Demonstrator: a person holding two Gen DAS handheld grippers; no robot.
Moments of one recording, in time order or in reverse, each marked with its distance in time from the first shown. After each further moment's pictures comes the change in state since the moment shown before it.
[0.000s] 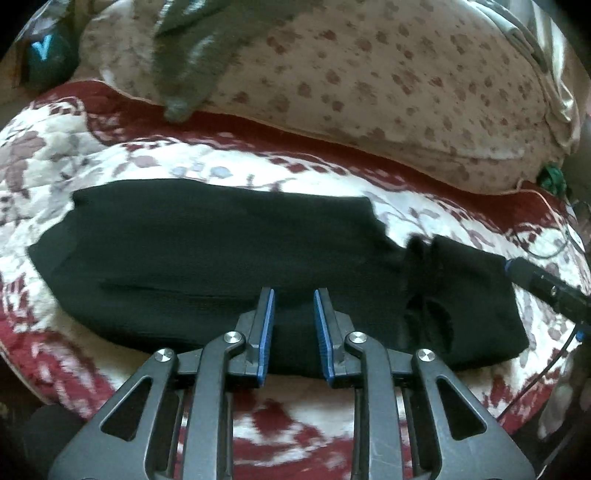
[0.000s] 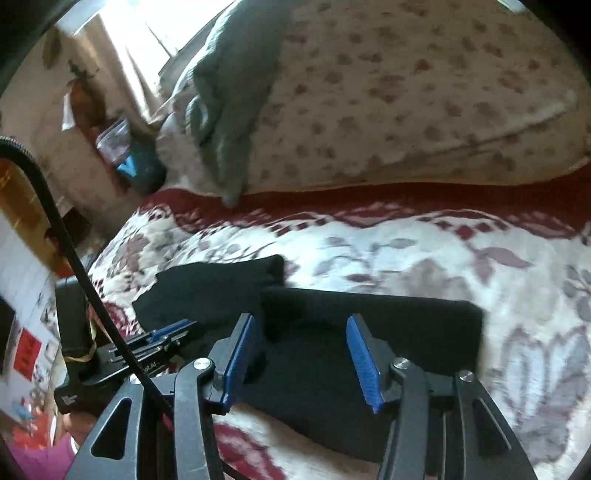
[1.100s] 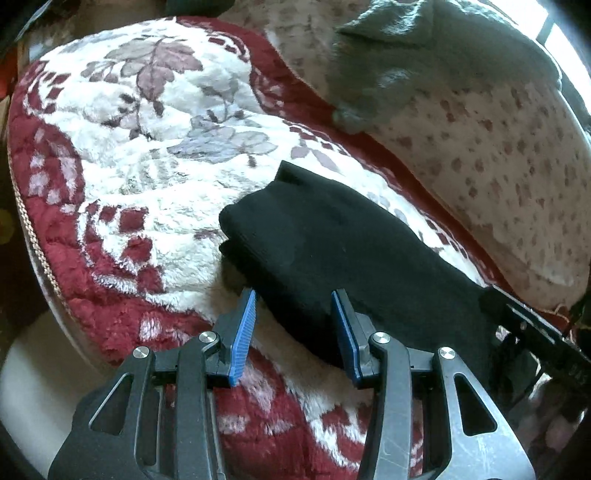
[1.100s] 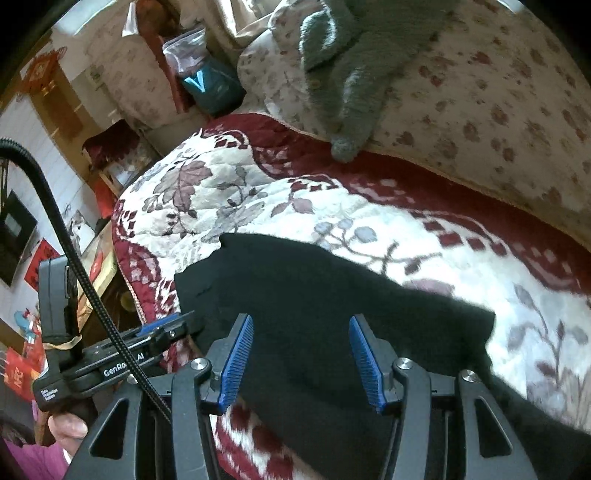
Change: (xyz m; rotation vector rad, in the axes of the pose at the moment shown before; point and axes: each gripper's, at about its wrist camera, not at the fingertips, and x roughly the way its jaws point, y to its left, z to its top) left arm -0.022 0.153 -0.010 -0.426 -0.038 0.129; right arm 0.143 0.146 0.041 -0.280 0.200 0.150
